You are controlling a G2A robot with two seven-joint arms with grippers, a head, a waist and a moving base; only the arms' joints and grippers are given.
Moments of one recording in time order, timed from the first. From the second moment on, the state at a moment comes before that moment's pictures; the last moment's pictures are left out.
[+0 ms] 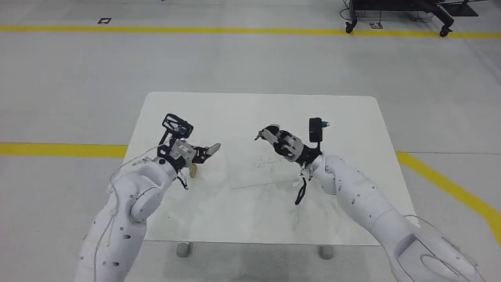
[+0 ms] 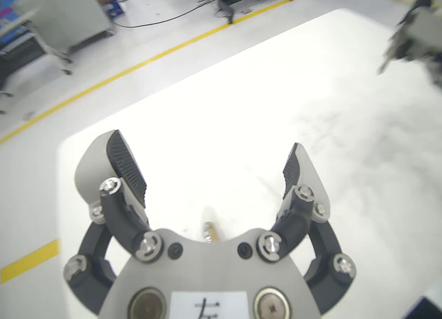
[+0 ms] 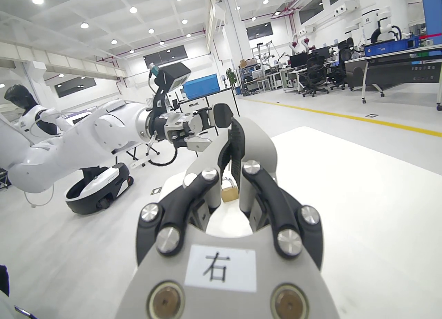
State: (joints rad) left arm 1.39 -1.19 -1.39 -1.69 1.03 -0.45 -0.41; right arm -0.90 -1.27 0.69 -0.79 -0.89 -1.00 -0.77
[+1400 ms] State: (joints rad) left arm 1.12 -1.20 -1.16 -1.25 -0.18 -0.76 -0.84; right arm -0.95 -1.29 0.61 -0.96 -0.03 -1.01 -0.16
